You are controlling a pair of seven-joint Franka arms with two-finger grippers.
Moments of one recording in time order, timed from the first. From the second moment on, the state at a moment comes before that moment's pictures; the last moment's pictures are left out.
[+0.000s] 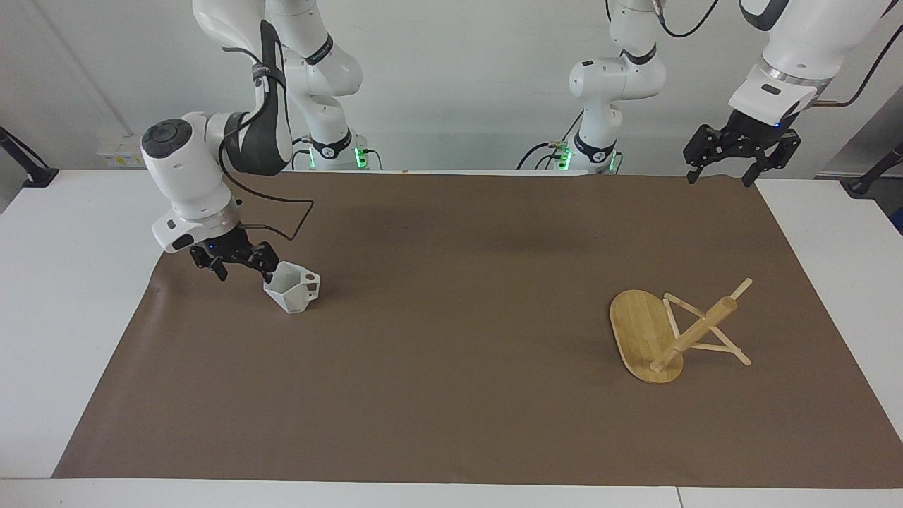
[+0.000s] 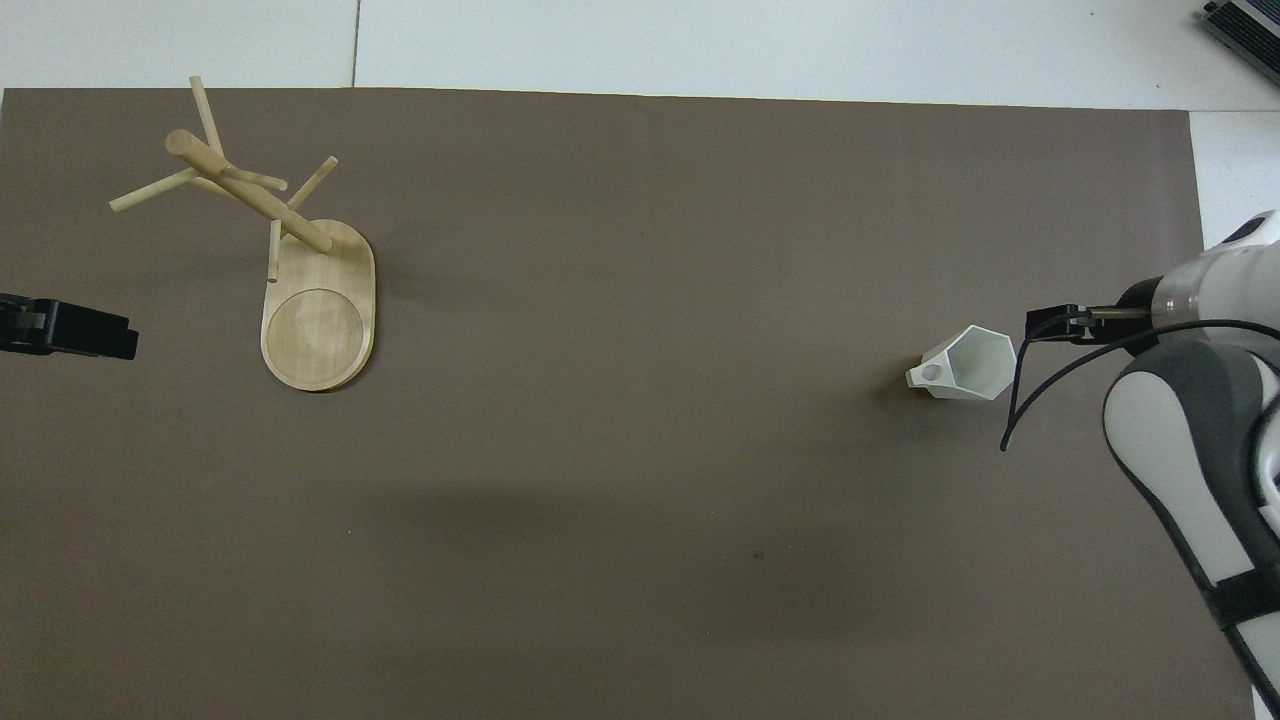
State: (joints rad) left arm 0.00 -0.08 -0.07 -1.60 0.00 1.55 0.08; right arm -0.08 0.12 0.00 -2.03 -0.01 2.21 -0.03
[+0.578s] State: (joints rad) left arm 0.00 -0.08 -0.07 -1.60 0.00 1.55 0.08; right arm -0.08 0.13 0.01 -2.07 -0.01 2.22 -0.09
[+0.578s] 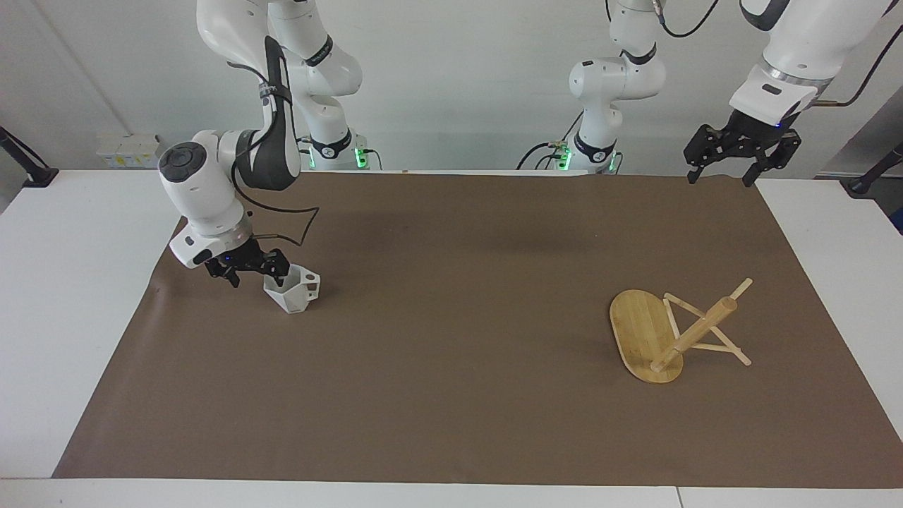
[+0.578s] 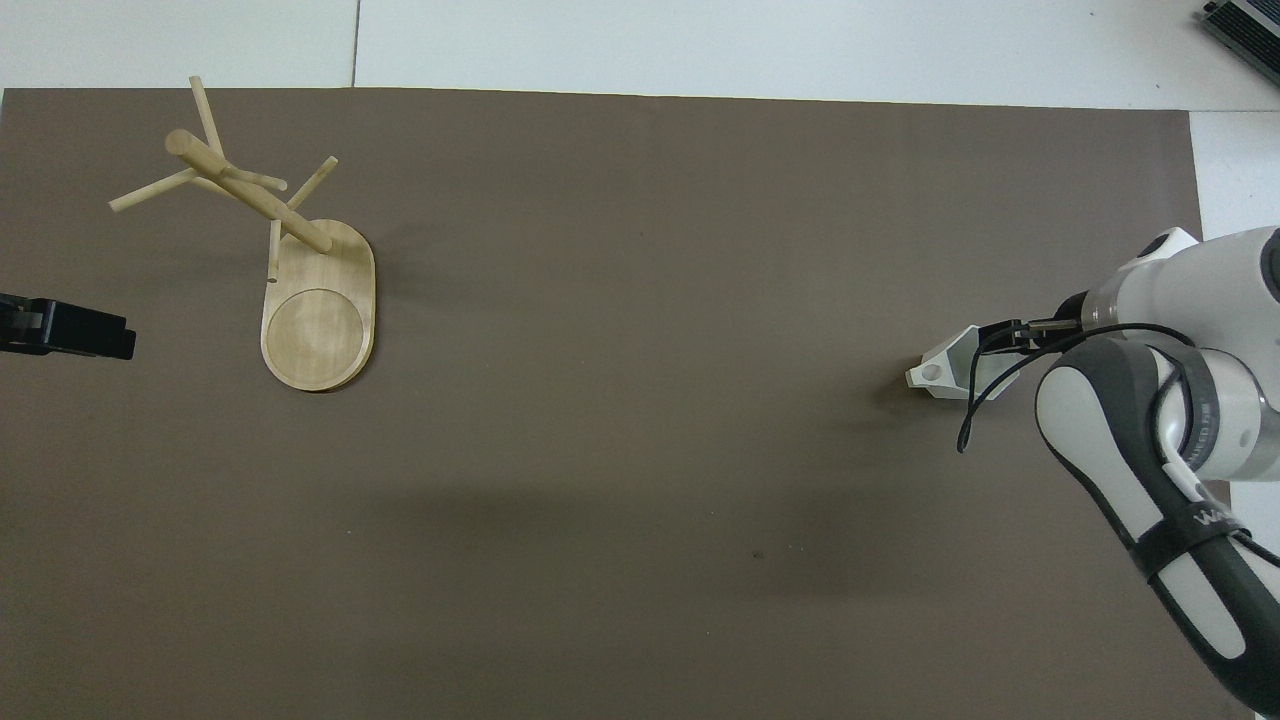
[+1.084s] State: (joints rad) left arm 0.00 -0.08 -0.07 -1.60 0.00 1.55 0.08; right arm -0.08 0.13 0.01 -2.08 -0.01 2.22 -0.09
